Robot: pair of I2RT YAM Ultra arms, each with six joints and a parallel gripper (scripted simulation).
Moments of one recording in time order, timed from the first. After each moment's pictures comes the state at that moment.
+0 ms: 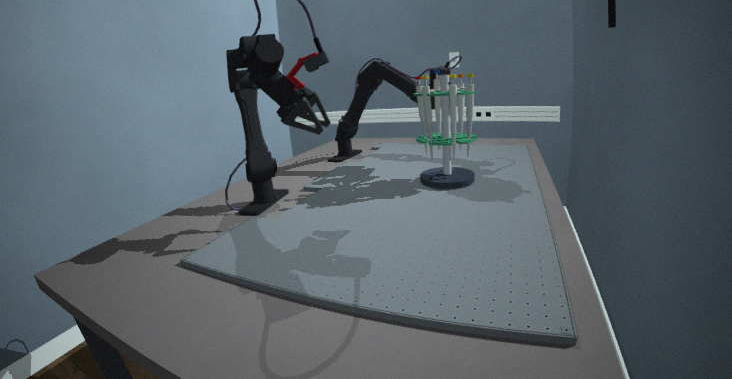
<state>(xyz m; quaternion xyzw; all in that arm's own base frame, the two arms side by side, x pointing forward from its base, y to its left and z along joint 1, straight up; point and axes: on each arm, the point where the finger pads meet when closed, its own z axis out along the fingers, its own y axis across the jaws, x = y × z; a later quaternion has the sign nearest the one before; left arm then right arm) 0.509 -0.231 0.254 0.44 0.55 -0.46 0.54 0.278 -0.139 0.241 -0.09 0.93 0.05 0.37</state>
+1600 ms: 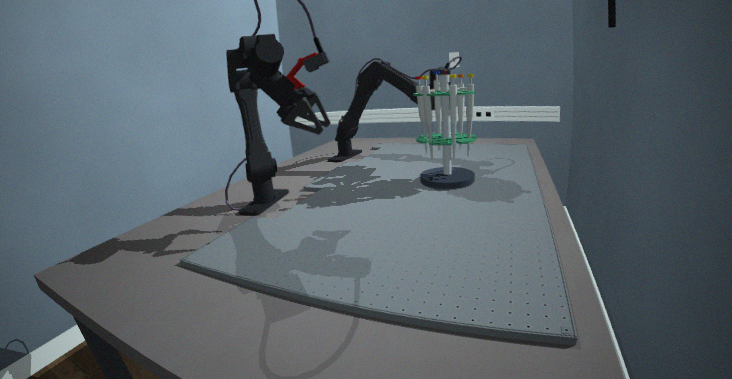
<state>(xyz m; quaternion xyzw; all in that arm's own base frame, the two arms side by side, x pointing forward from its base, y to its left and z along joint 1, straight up) 0.509 -0.231 0.252 0.45 0.55 -0.46 0.54 0.278 -0.139 0.241 -0.09 0.93 0.05 0.37</state>
